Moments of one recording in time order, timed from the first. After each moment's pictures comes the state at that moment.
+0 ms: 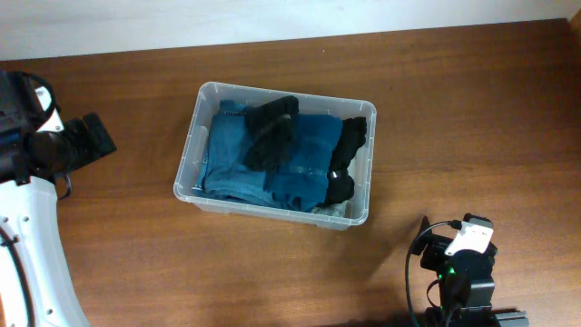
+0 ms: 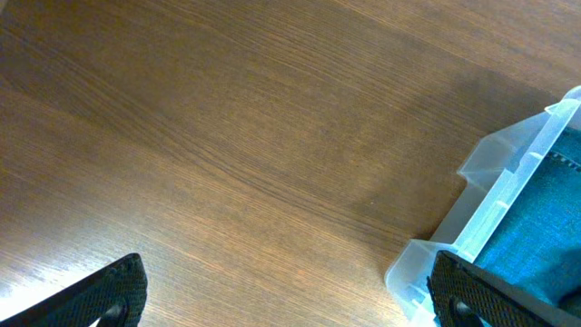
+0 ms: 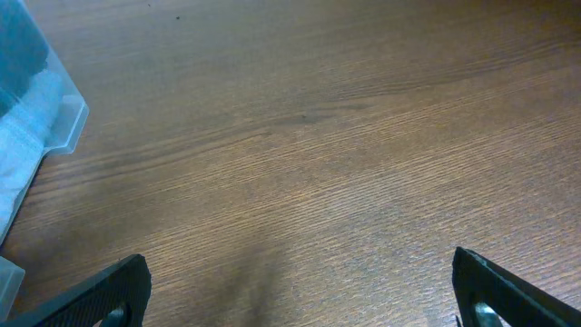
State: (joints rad) left arm 0.28 1.51 1.69 -1.20 -0.06 -0.13; right arm -0.03 0.02 0.17 -0.68 0.27 0.19
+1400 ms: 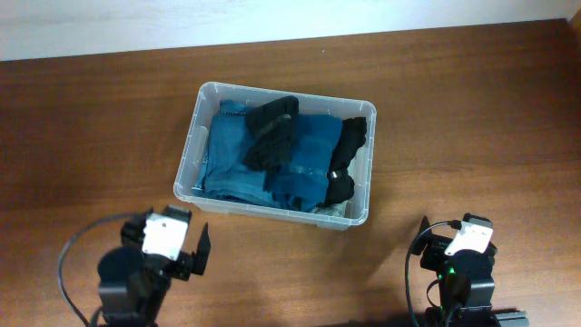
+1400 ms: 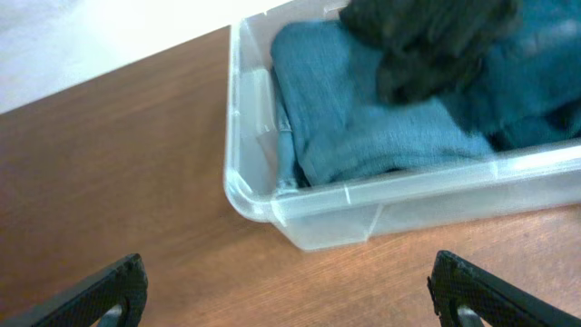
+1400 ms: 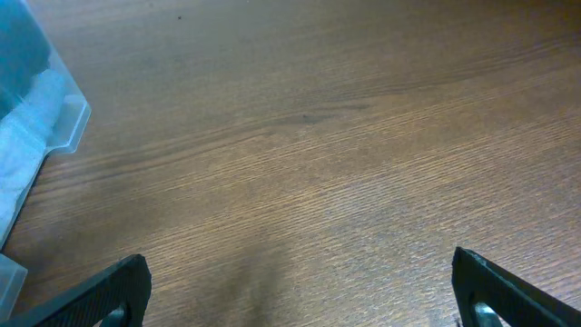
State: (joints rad) left arm -0.06 0.43 0.48 -0.56 0.13 0.30; right arm -0.03 0.02 0.17 -0.68 0.26 0.19
